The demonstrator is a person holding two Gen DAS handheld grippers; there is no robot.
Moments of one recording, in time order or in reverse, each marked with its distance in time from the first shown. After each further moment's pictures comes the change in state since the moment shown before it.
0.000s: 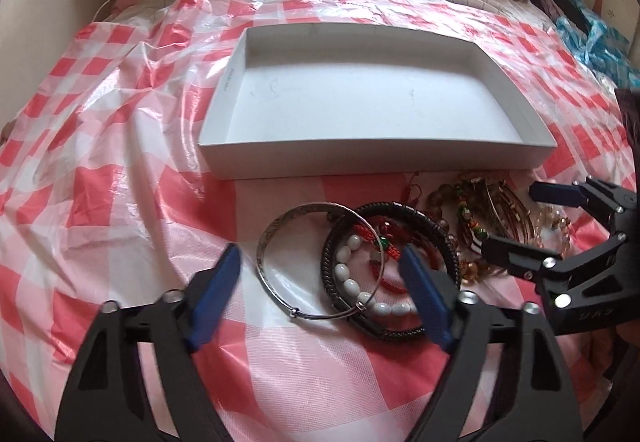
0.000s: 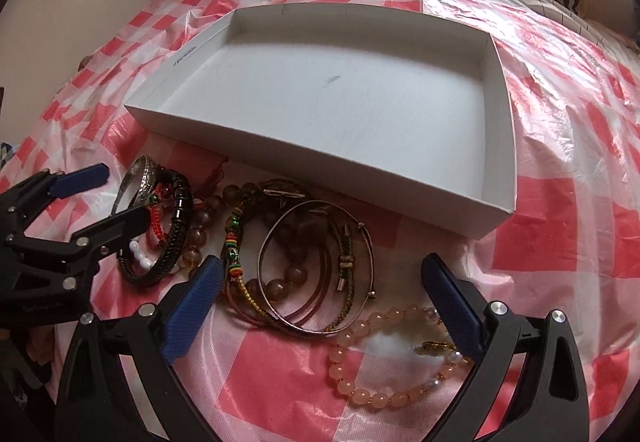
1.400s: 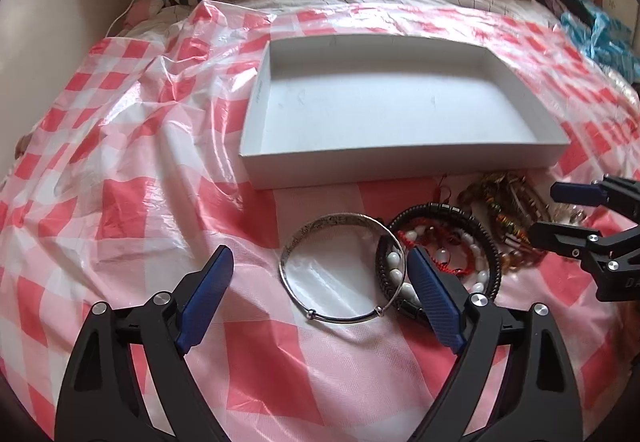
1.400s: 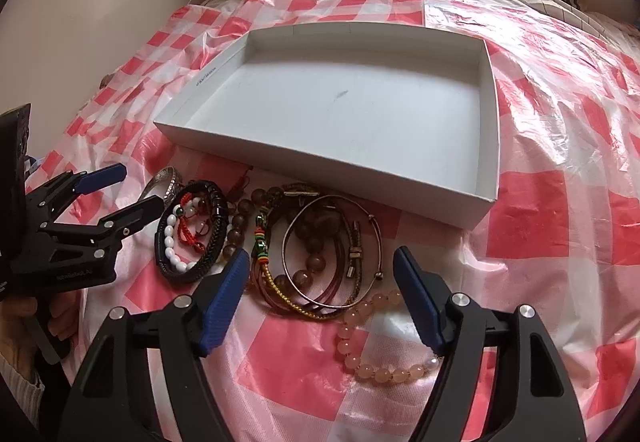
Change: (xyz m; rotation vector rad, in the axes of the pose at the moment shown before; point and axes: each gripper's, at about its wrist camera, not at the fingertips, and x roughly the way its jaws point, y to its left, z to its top) left arm -0.008 0.013 -0.002 0.029 -0.041 0.074; right arm -0.013 -0.002 -0.008 -0.001 -0.027 0.019
